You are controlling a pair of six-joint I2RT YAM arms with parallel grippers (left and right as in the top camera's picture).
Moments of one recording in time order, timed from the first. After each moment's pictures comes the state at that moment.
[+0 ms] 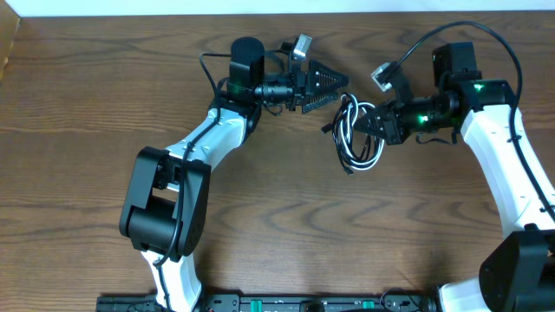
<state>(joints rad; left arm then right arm) -0.33 1.98 1.26 0.52 1.21 -1.21 0.09 1.65 1.38 -0.97 -0.89 -0.39</state>
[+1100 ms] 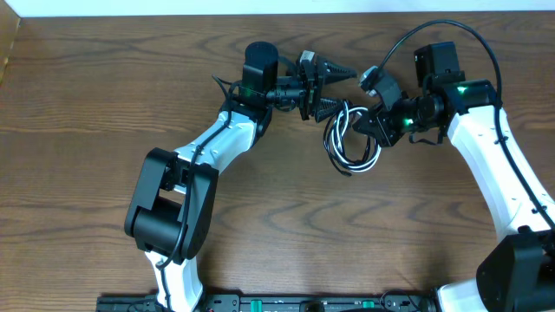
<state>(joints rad) -0.39 1.98 1.26 0.49 1.06 -1.77 0.16 1.65 1.38 -0.93 -0.62 -0.40</state>
